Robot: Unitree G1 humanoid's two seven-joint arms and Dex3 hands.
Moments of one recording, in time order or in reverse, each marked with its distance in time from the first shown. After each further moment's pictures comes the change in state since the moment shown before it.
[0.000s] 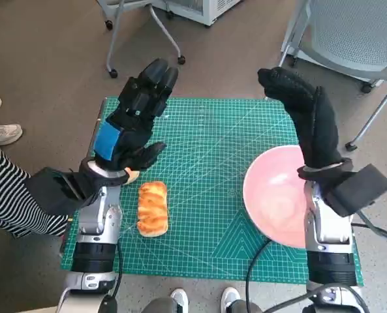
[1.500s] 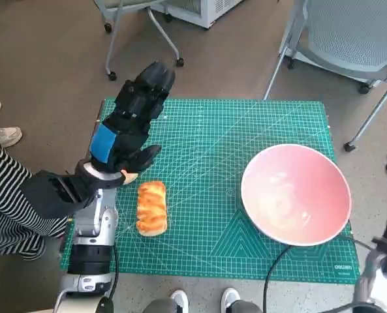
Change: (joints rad) left arm 0.015 0.026 -0.001 -0.013 -0.016 -0.001 -0.018; right arm 0.309 -0.104 -0.345 0.484 0.004 -0.447 -0.196
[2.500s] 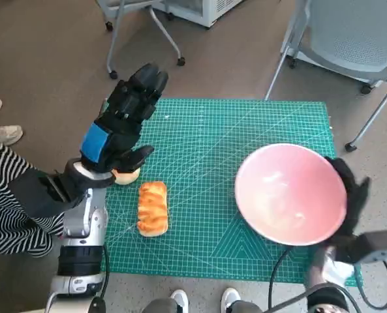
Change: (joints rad) left arm 0.019 0.048 0.016 -0.047 -0.001 0.060 -0.006; right arm -0.201 0.168 0.006 0.342 0.168 0.003 0.269
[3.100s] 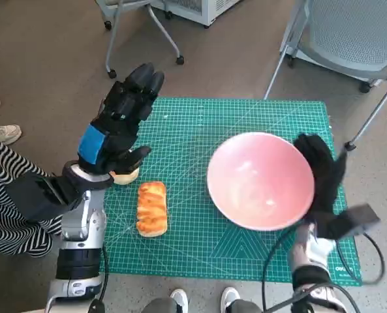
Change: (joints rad) left arm 0.019 0.000 0.006 -0.026 0.002 0.005 0.015; right arm -0.135 0.051 0.050 0.004 -0.017 0.044 -0.004
